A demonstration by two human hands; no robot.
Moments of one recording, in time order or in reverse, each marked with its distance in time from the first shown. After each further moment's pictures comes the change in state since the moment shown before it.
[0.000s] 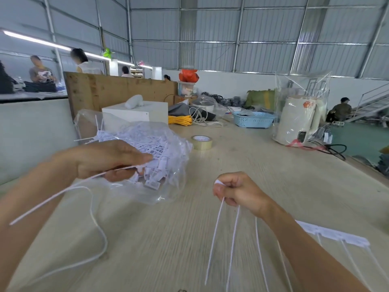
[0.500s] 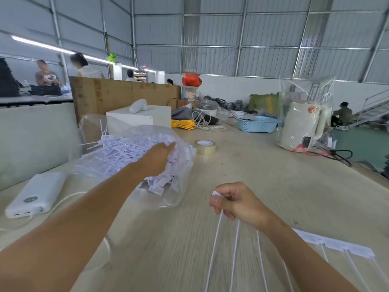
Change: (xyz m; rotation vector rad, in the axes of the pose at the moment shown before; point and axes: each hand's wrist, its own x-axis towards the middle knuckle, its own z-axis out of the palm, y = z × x) left_hand 0.132 -0.021 0.023 0.864 0.460 0.101; right_hand 0.004 0.003 0.015 -0.067 -0.010 -0.014
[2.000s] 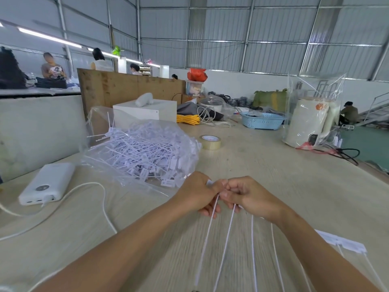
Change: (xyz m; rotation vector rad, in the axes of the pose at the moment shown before) left_hand -0.095 0.101 0.019 -1.054 -0.200 -0.124; right_hand 0.000 0.001 -0.008 -0.080 -0.081 0.054
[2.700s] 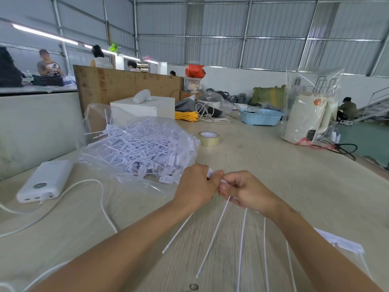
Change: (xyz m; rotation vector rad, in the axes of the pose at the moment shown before) left_hand 0.006 -0.002 0.008 0.253 0.339 0.240; right_hand -0.001 -0.004 0.003 0.050 0.051 -0.033
